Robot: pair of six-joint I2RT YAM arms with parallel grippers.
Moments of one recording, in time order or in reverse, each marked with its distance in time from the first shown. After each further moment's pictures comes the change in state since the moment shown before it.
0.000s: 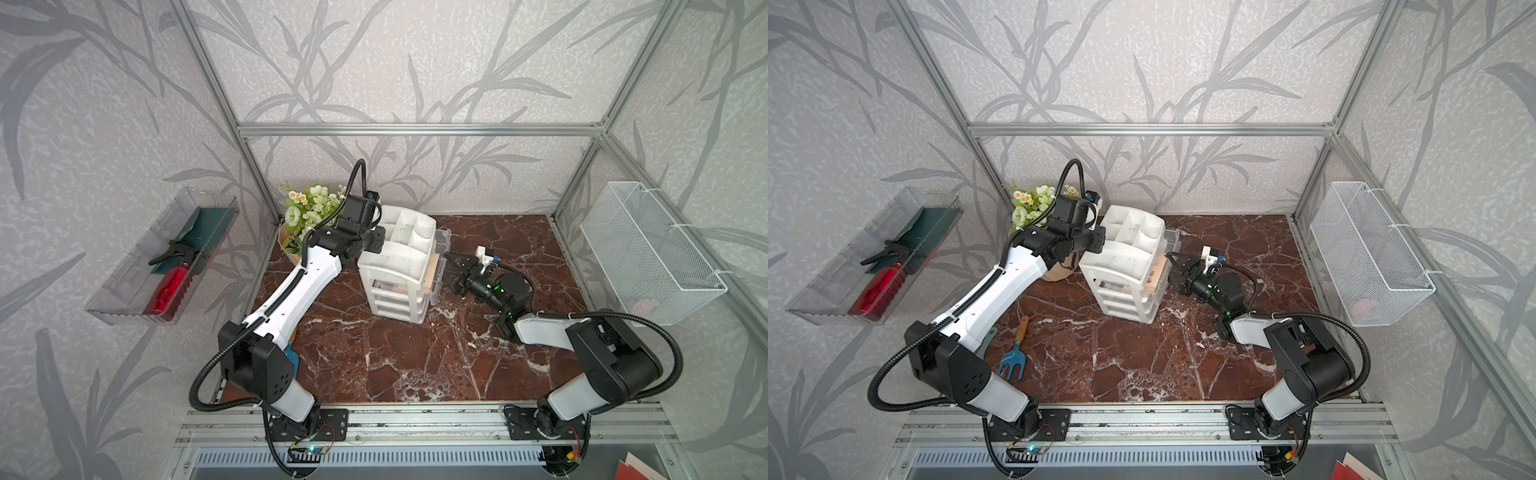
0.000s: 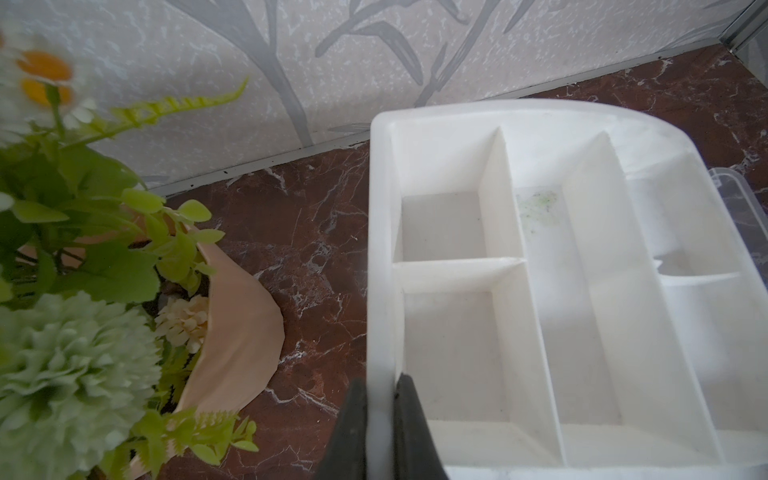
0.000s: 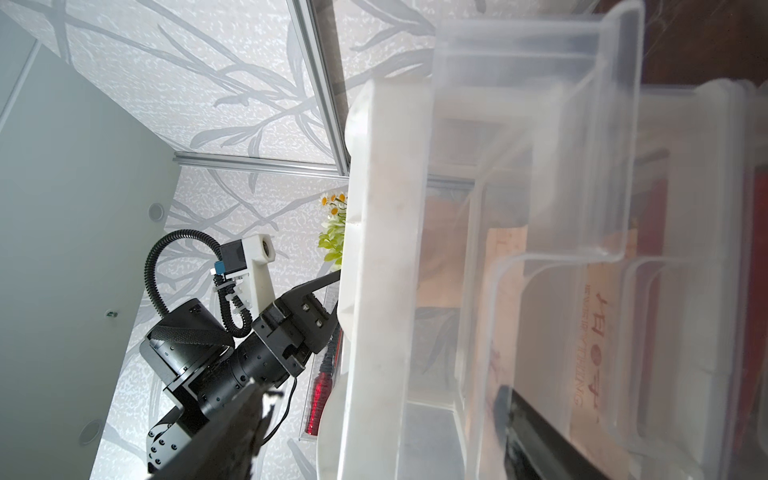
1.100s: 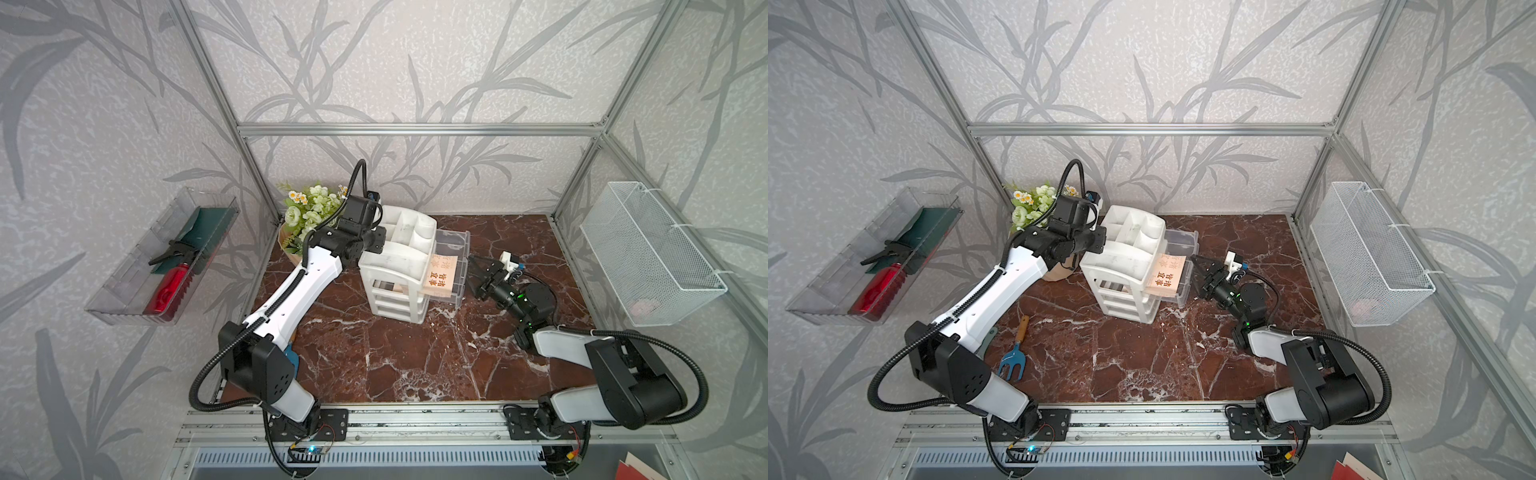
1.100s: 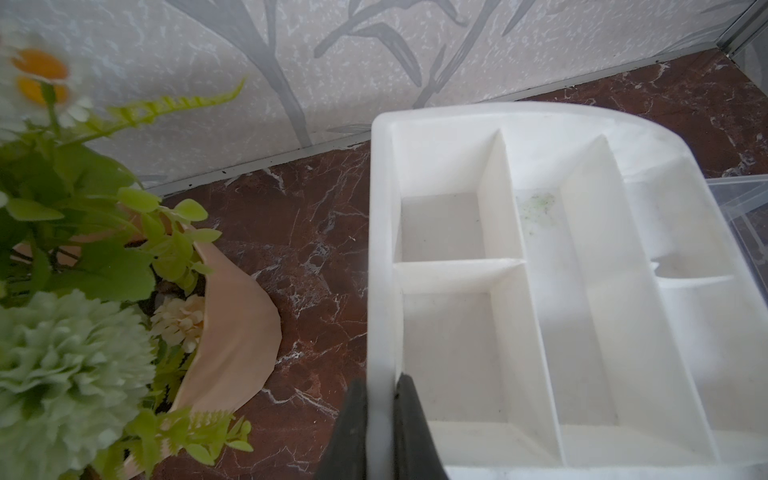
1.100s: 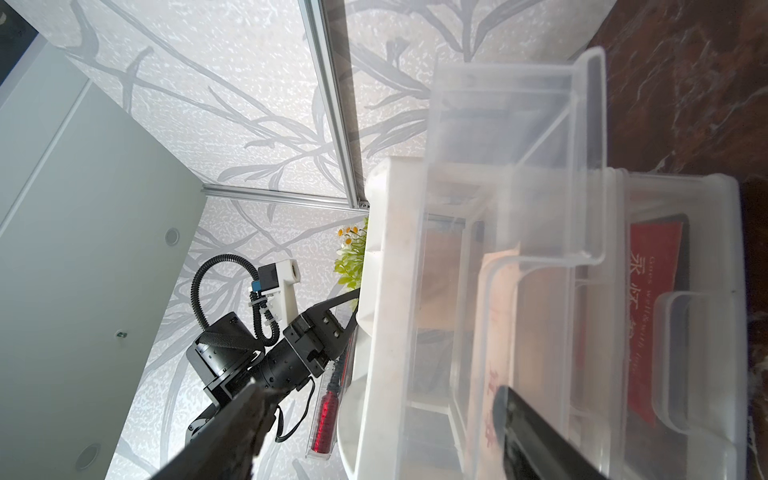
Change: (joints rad) left arm -0.006 -0.002 -0.004 0.007 -0.005 -0.022; right arm -0.150 -0.139 -0.147 0.039 -0.054 0.020
